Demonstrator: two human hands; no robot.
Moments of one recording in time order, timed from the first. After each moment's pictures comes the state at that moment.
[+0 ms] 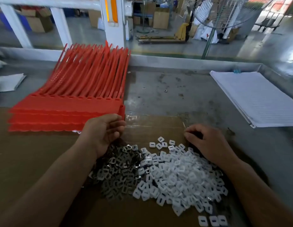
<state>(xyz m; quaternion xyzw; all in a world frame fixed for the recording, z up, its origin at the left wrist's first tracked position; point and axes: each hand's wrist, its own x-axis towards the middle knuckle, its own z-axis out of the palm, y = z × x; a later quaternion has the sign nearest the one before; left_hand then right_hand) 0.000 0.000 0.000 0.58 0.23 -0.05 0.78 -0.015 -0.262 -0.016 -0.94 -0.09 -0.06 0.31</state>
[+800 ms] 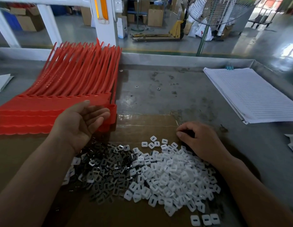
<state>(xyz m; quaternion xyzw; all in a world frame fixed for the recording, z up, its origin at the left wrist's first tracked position) 0.007 0.018 0.017 0.50 0.22 -0.02 0.83 -0.011 -0.265 -0.019 -0.95 -0.12 -0.06 0.29</state>
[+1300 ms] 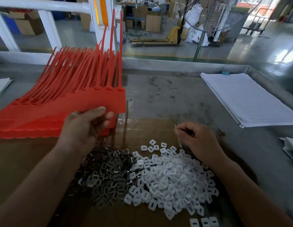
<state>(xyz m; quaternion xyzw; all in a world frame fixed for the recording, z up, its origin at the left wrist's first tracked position) 0.000 0.003 0.018 0.53 0.13 0.05 0.84 -0.014 -0.256 -0.009 -0.90 -0.10 -0.08 0.42</state>
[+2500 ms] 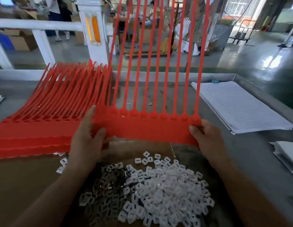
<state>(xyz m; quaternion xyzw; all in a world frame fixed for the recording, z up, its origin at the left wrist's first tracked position) 0.005 -0.005 -0.017 0.79 -0.01 0.20 0.58 0.008 -0.286 -0.016 -0.87 0.05 -0.19 0.46</state>
